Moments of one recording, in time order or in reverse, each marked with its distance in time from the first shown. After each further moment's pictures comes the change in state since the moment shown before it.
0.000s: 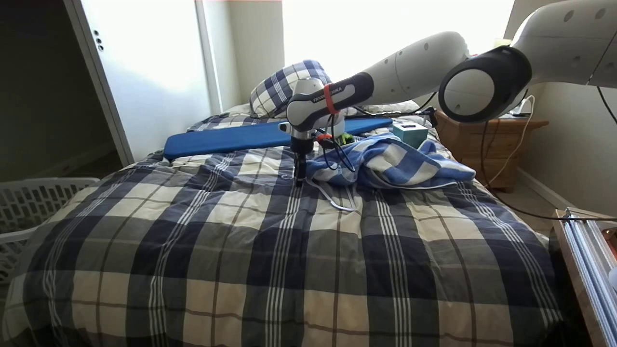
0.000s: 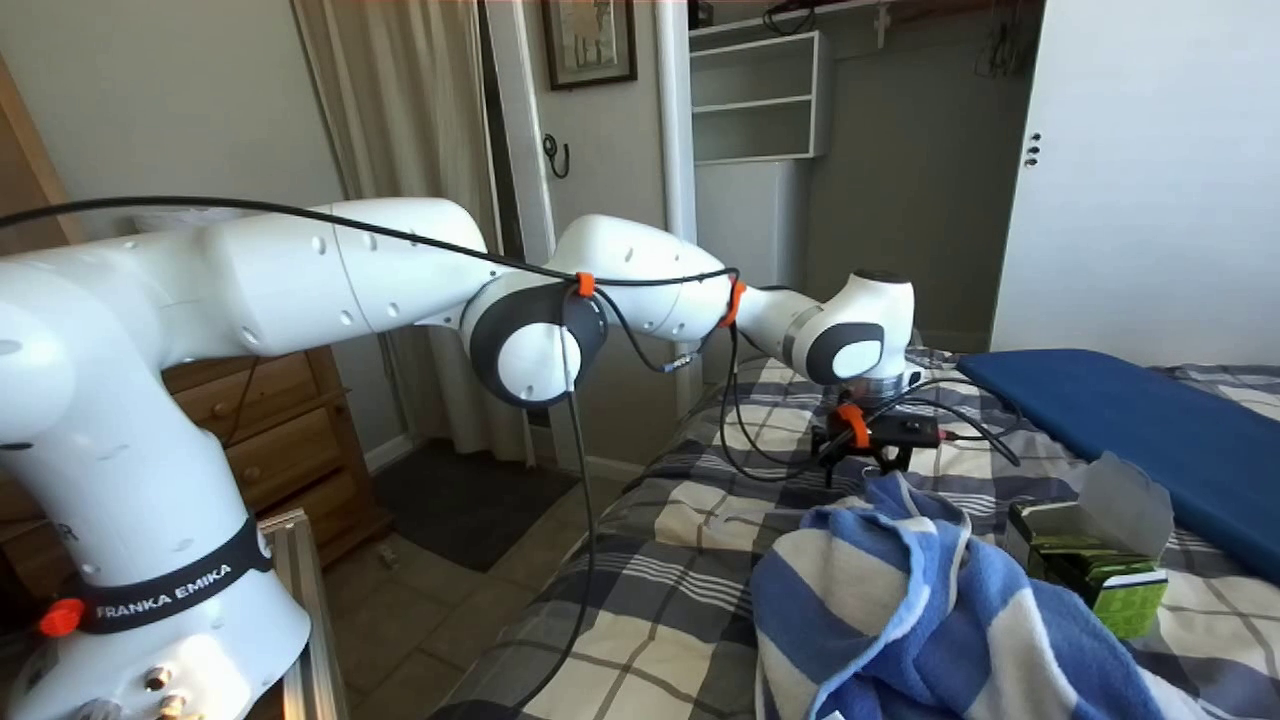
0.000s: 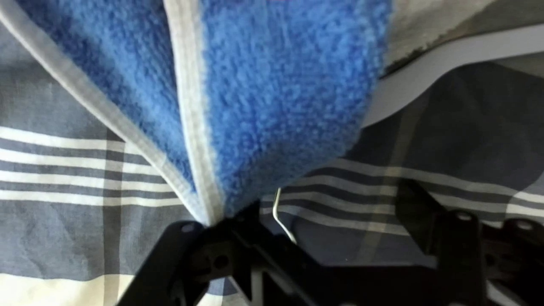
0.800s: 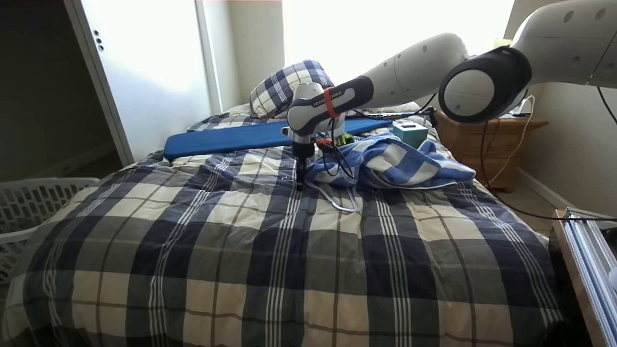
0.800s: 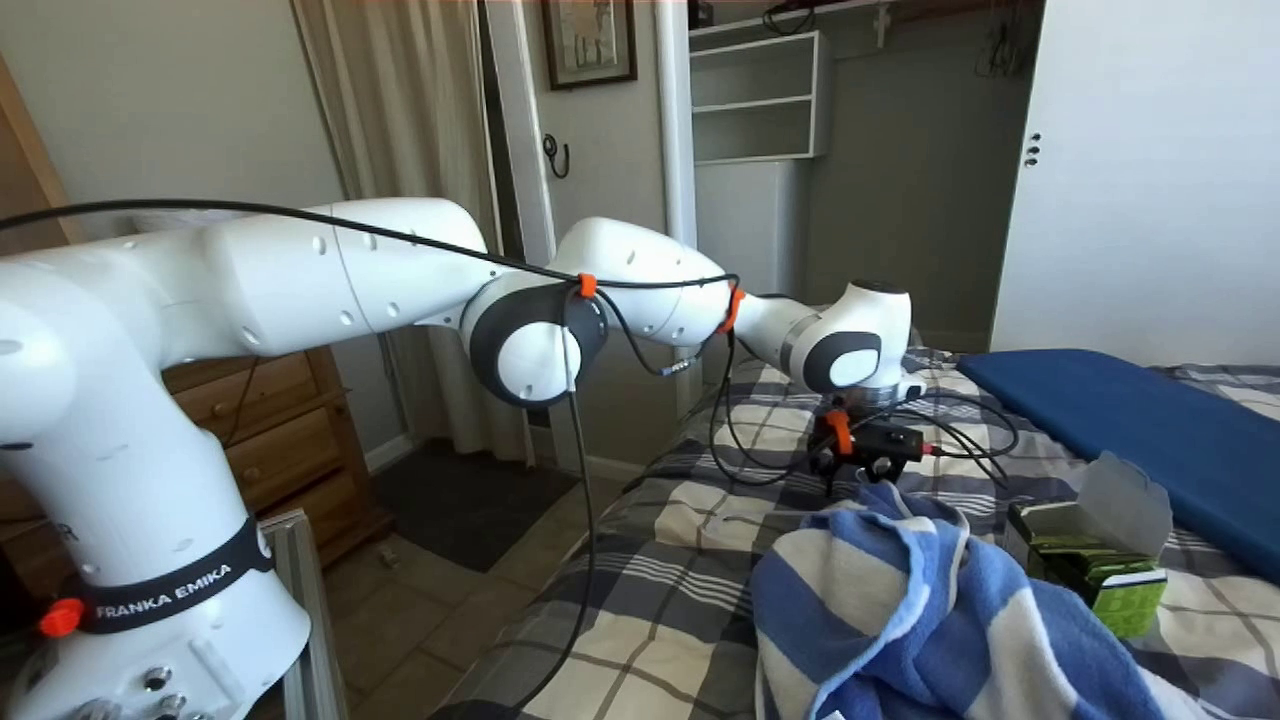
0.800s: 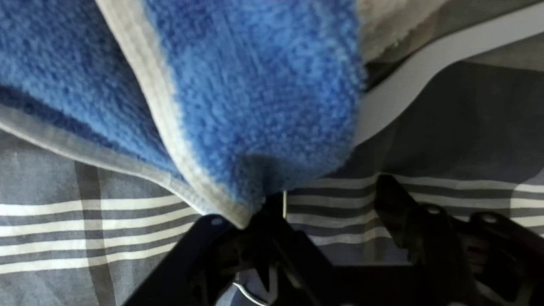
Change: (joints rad) arm 0.002 0.000 -0.006 -0.028 0.000 0.003 0.148
